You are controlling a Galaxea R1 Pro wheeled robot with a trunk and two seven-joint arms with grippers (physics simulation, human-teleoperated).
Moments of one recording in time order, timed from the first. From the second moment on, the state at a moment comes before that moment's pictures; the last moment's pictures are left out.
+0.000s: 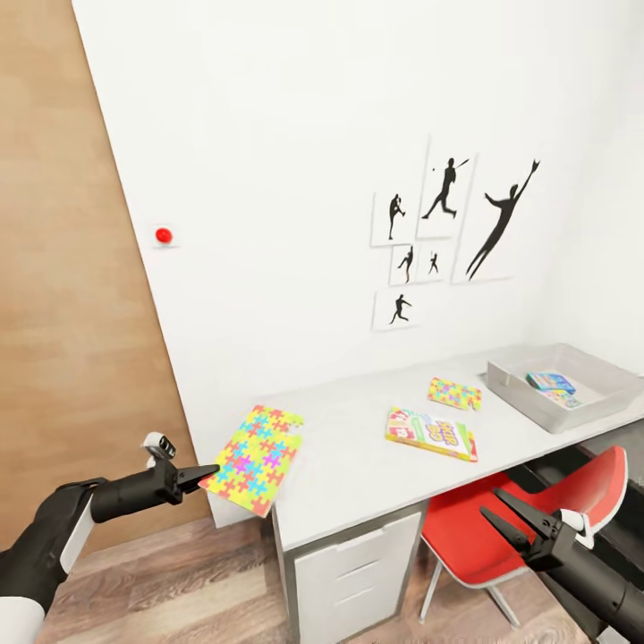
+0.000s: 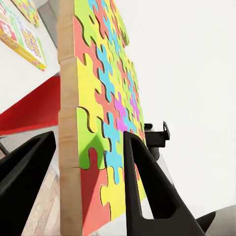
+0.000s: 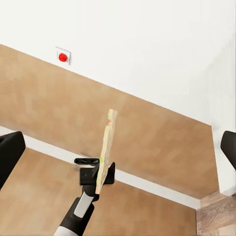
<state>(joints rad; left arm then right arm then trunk) -0.51 0.28 0.19 -0.94 0.22 1.04 -1.57 0.01 -0.16 -0.51 -1.54 -0.91 1.04 0.91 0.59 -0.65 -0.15</state>
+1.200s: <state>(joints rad) -0.51 0.28 0.19 -0.94 0.22 1.04 -1.57 0.01 -0.14 -0.51 -1.53 -0.90 1.04 0.91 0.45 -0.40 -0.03</state>
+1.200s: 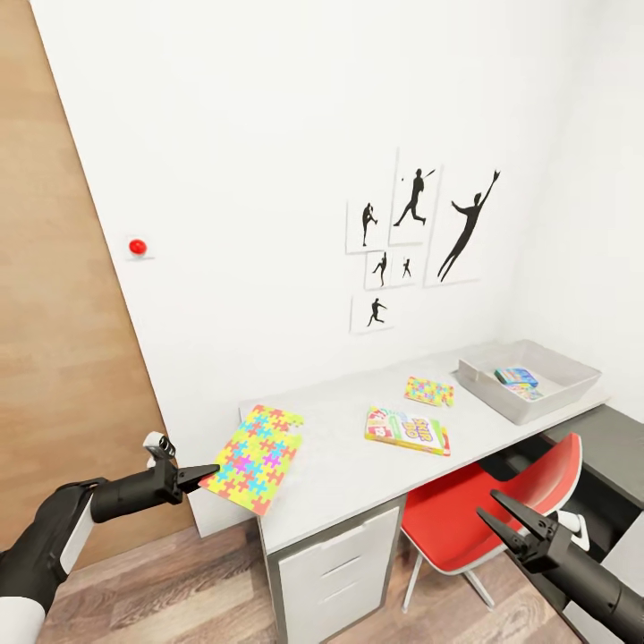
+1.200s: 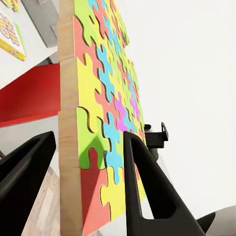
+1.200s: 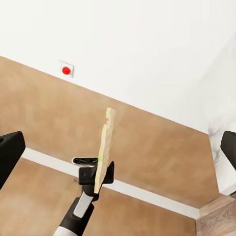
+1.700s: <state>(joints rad) -0.51 0.28 0.19 -0.94 0.22 1.04 -1.57 0.01 -0.14 -0.51 -1.53 -0.90 1.04 0.90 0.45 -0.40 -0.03</state>
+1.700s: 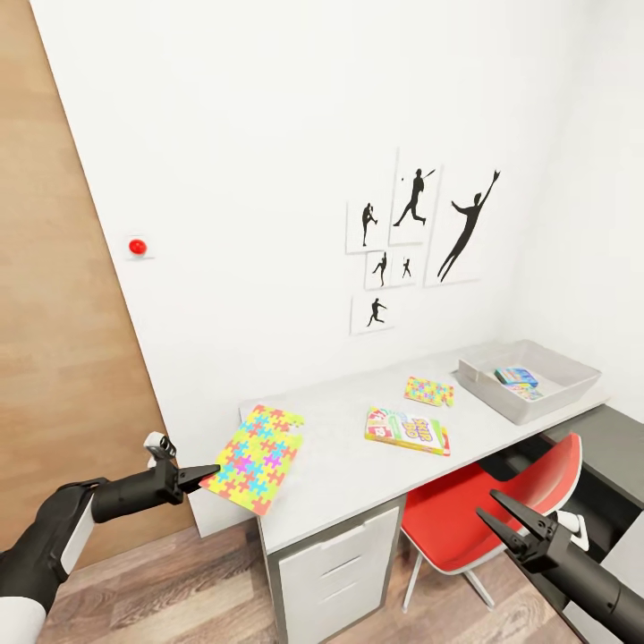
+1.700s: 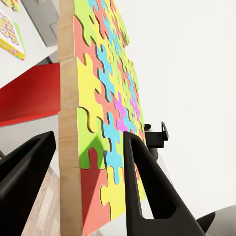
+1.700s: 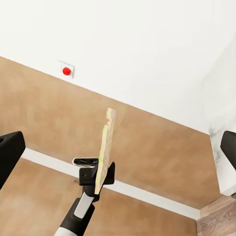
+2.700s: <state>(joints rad) -0.51 0.28 0.19 -0.94 0.22 1.04 -1.57 0.01 -0.14 -0.51 -1.53 -0.91 1.04 0.91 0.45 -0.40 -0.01</state>
